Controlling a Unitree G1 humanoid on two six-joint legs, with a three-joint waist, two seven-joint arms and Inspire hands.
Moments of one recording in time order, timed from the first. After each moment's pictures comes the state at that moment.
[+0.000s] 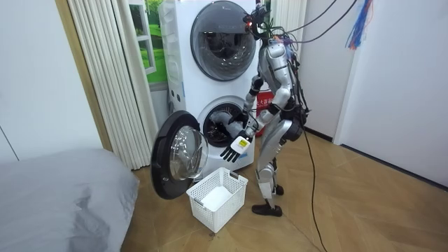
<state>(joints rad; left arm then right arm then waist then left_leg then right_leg) -0.11 0.20 -0.28 0.55 -0.39 -0.04 0.14 -0.51 -0.42 0.08 1.30 1.26 0.17 0.03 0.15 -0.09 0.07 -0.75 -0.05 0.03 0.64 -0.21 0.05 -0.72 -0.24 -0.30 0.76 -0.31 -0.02</state>
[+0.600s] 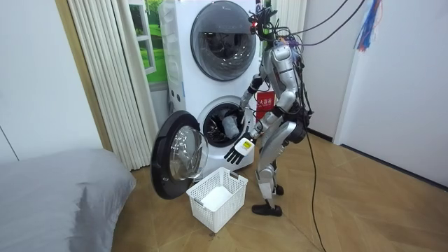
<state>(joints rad) -0.09 0.19 -0.30 0.54 -0.32 -0.04 0.21 -0.62 -0.43 -0.16 1.28 1.49 0.16 -0.25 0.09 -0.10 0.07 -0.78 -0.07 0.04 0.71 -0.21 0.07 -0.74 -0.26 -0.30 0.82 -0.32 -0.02</state>
